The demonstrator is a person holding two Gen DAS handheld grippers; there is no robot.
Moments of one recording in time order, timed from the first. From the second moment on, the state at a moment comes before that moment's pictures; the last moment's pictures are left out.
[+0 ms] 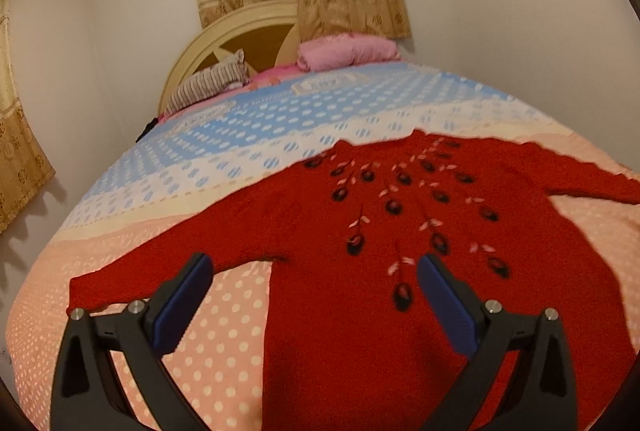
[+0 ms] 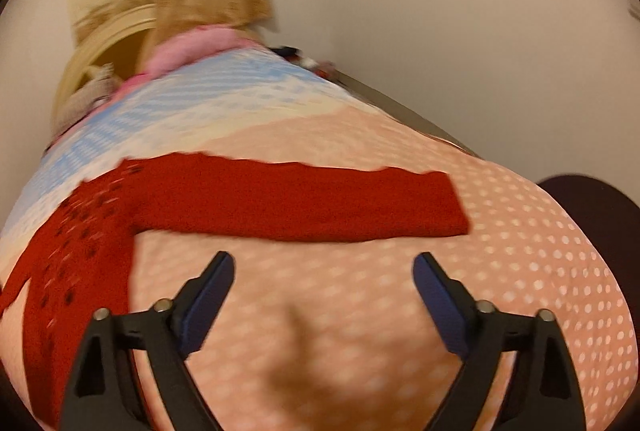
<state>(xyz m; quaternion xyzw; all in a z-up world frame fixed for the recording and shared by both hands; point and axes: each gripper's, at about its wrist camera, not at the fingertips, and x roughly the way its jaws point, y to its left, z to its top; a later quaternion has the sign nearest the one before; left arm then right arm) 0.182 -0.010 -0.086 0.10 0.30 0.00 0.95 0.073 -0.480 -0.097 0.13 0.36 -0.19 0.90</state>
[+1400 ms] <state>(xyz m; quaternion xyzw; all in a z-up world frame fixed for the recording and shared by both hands) 0.230 0.050 -0.131 0.03 0.36 0.02 0.93 0.189 -0.485 -0.008 0.12 0.36 -0.18 0.91</state>
